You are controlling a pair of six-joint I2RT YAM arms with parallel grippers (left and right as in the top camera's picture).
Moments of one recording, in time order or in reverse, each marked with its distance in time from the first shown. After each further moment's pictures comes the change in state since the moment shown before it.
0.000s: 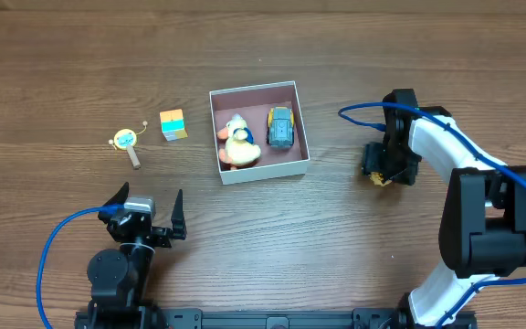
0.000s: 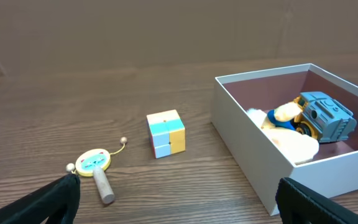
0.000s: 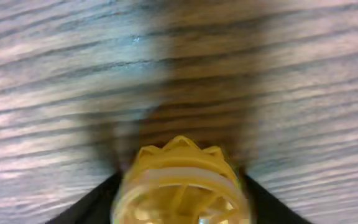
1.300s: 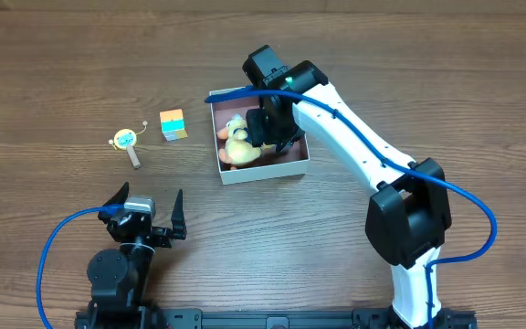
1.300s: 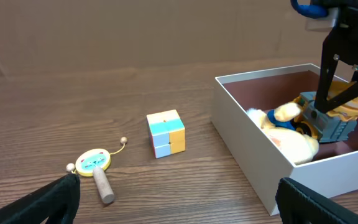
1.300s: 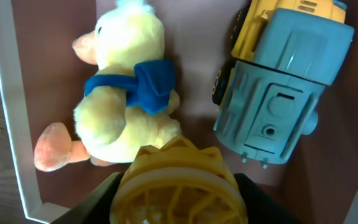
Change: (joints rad) left arm 0.000 0.000 0.000 0.000 0.000 0.000; right arm 0.549 0.216 0.713 -0.270 -0.125 0.098
